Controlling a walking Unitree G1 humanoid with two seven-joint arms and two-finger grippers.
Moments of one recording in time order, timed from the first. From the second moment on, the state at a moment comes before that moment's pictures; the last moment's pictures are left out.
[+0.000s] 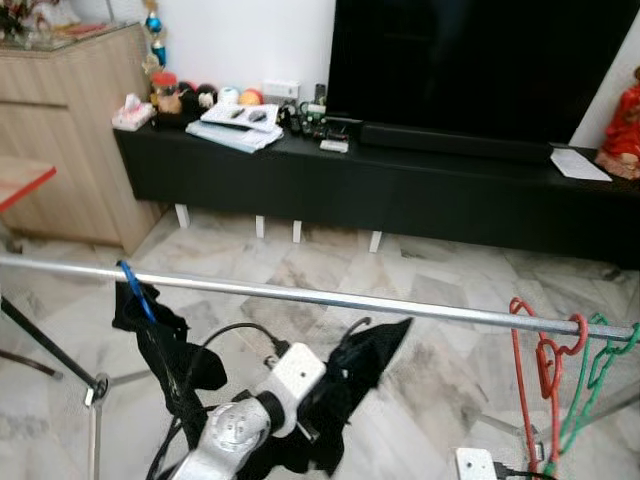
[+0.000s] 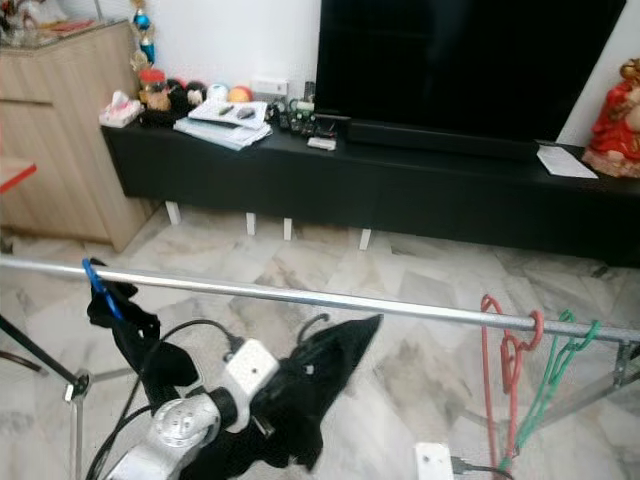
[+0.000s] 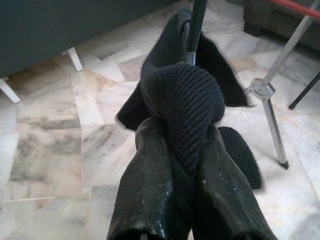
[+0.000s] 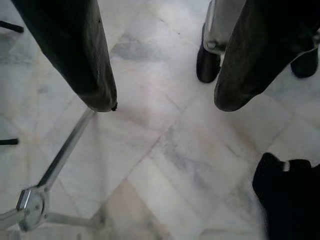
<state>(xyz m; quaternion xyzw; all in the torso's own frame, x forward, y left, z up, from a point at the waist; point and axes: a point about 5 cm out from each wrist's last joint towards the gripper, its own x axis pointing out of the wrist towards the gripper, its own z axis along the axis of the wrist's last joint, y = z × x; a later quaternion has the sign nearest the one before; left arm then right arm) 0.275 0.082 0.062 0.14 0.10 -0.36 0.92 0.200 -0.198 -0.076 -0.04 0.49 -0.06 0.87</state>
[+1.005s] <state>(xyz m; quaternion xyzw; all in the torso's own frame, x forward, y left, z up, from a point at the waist) 0.338 0.079 0.075 0.13 0.13 -0.21 0.96 0.199 -0.191 -0.078 -0.05 0.49 -0.03 0.87</state>
